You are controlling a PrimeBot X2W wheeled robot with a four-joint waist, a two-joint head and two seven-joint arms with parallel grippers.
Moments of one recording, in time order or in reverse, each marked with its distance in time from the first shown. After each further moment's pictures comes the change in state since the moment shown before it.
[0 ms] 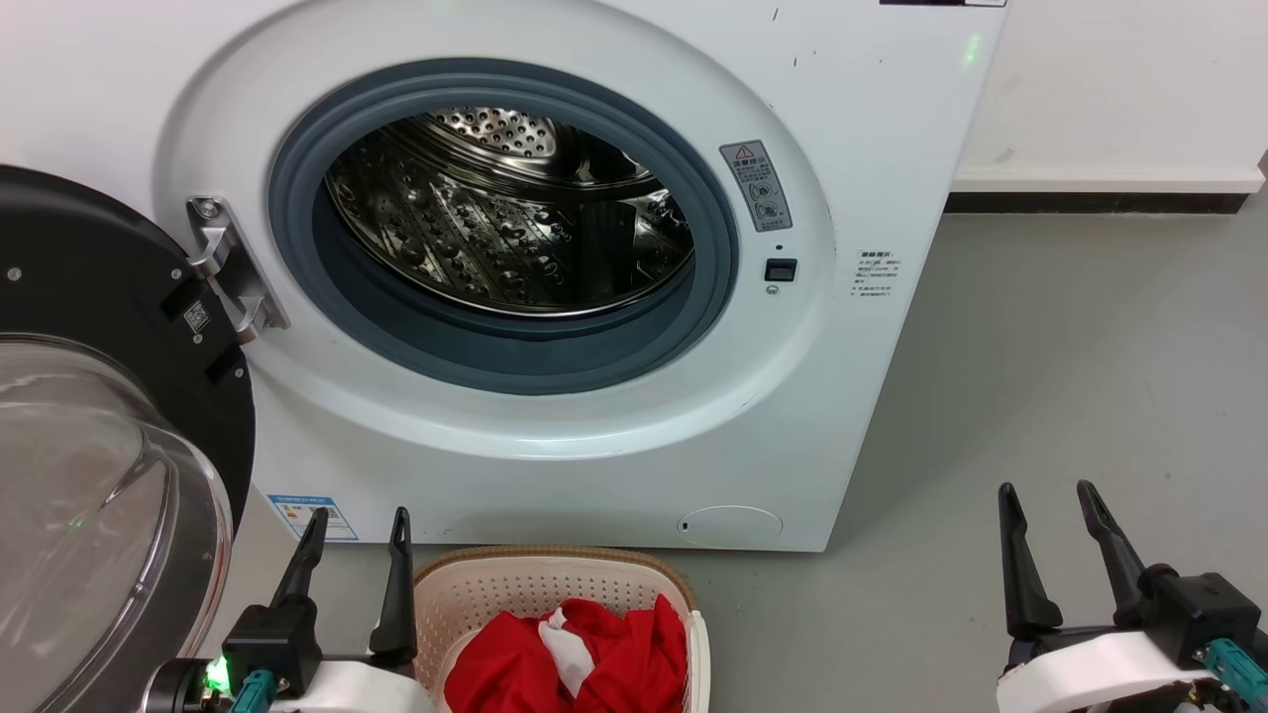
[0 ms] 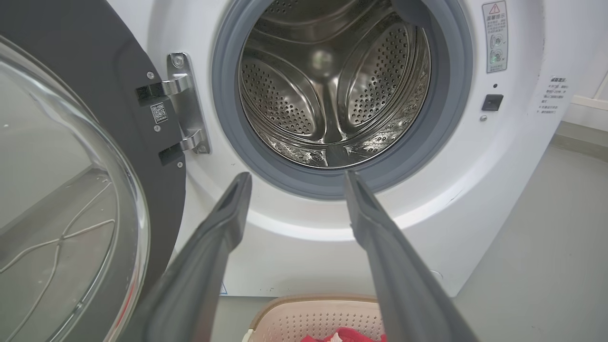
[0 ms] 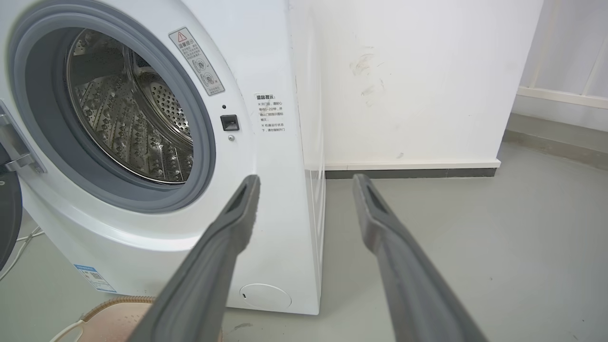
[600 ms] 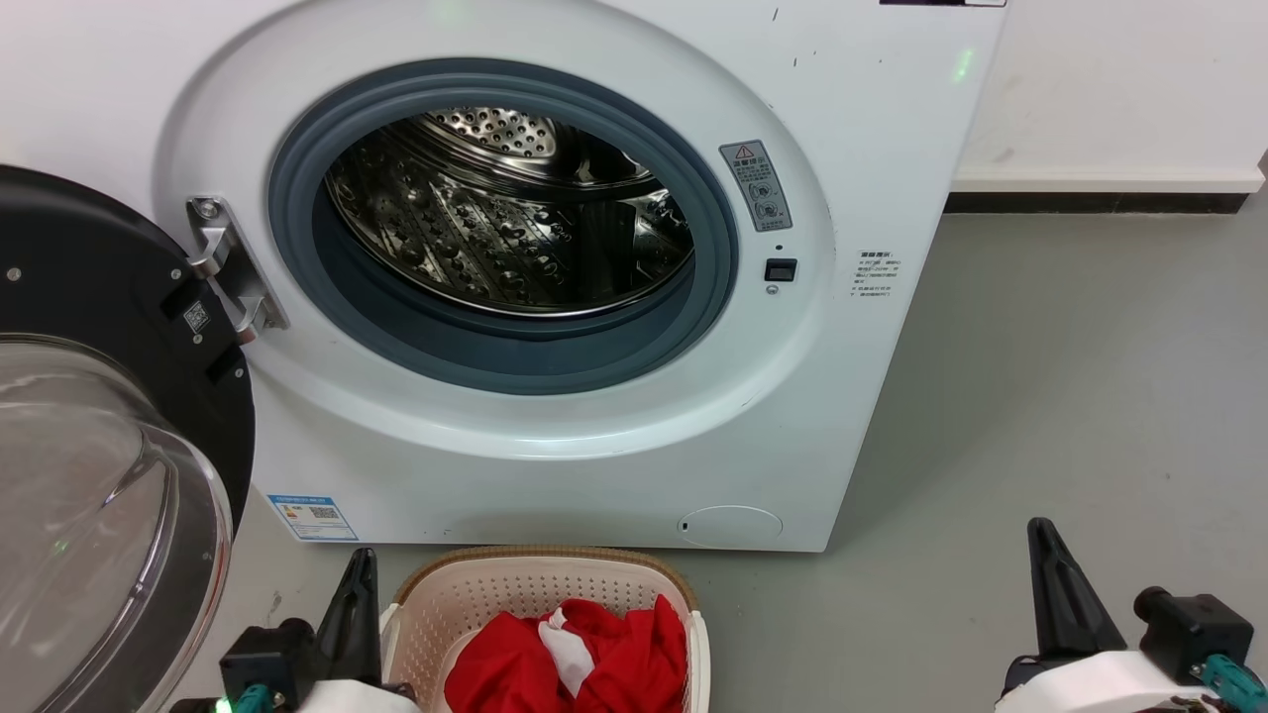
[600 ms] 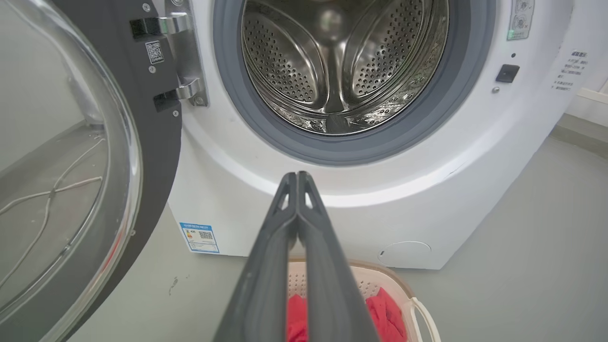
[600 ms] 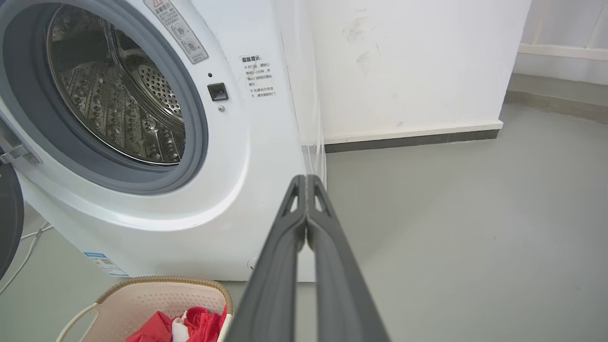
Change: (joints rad) left arm 0.020 -0.013 0.013 0.062 -0.048 -0.008 0.029; right arm 0.020 0.004 -0.001 0.056 0.049 0.000 0.018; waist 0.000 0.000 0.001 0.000
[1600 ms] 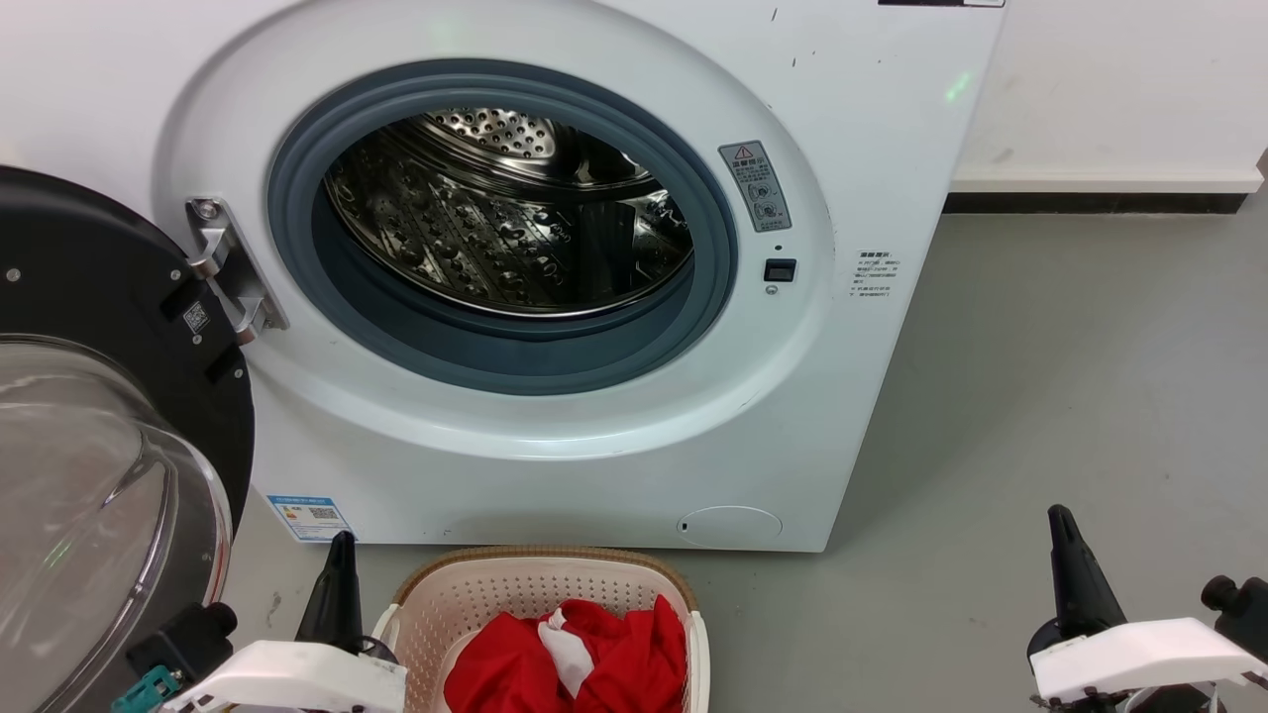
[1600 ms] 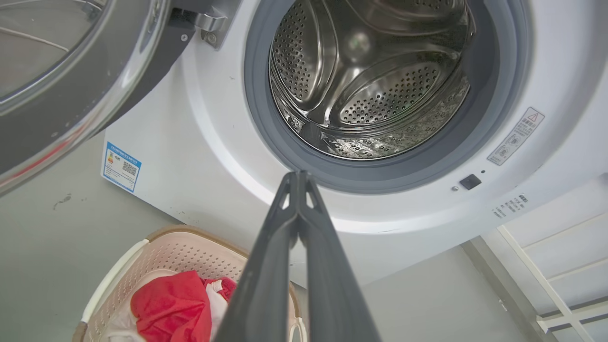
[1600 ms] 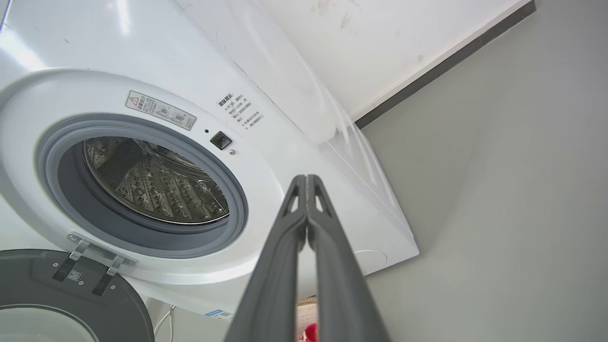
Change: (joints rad) left arm -0.050 0.000 0.025 0.014 -0.579 -0.019 0.128; right arm -0.042 0.000 -0.023 0.012 0.556 0.000 0.137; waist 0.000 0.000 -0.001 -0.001
